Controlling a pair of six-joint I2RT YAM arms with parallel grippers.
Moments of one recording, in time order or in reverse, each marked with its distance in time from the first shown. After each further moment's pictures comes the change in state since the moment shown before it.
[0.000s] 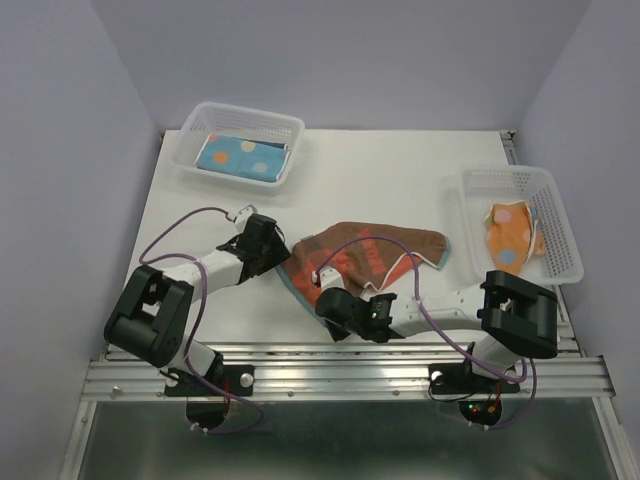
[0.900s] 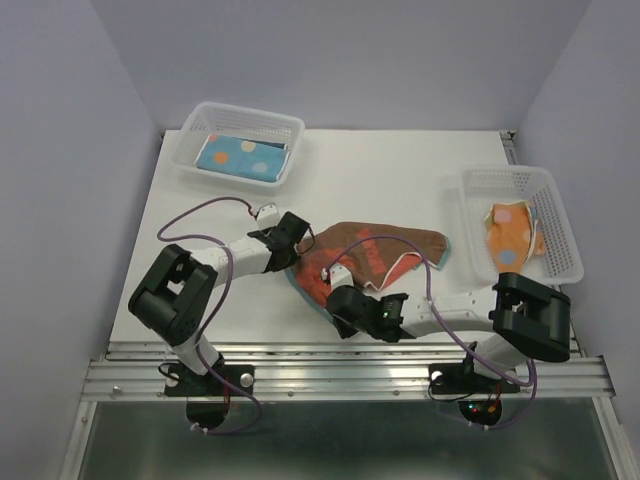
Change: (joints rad) left arm -0.178 0.187 0.215 -0.247 -0.274 -0.050; right arm -0.034 -0.058 -0.075 0.055 0.002 -0.020
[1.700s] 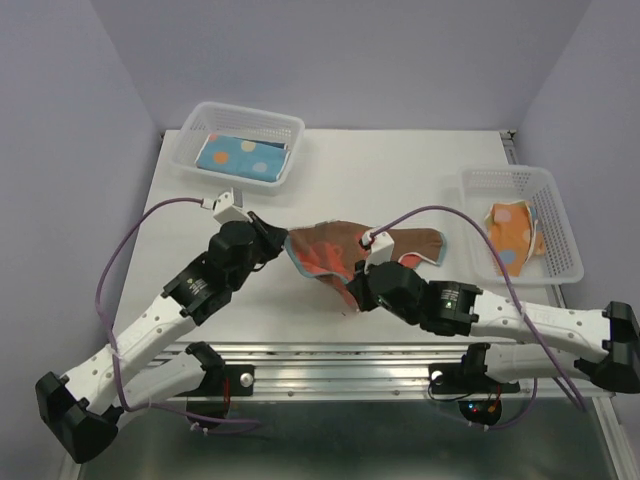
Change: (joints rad) left arm -0.086 -0.784 -0.097 -0.006 0.080 0.035; right arm -0.014 -0.442 0.065 -0.223 0.156 -0.017
